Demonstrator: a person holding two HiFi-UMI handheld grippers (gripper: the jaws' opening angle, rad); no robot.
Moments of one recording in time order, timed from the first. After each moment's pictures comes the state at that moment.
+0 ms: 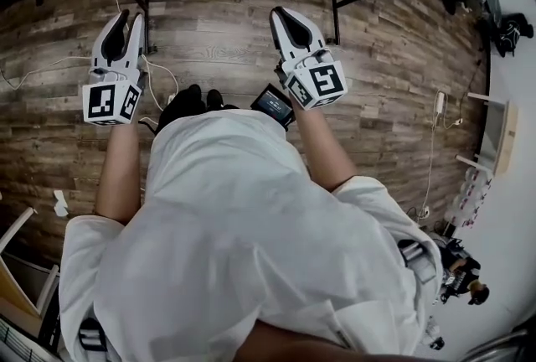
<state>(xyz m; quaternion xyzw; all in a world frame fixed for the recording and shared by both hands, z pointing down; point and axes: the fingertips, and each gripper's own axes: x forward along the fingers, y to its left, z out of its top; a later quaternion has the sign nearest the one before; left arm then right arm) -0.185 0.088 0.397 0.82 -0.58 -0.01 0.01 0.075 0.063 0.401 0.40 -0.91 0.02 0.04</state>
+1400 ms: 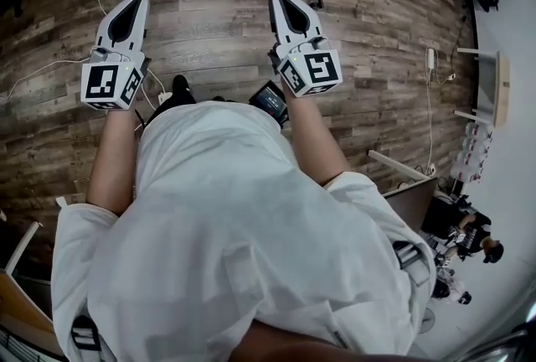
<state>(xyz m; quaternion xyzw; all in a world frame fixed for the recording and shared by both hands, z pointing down) -0.138 0.167 0.391 0.88 -0.47 -0.01 0.02 0.091 0.176 0.381 0.50 -0.87 0.00 0.03</state>
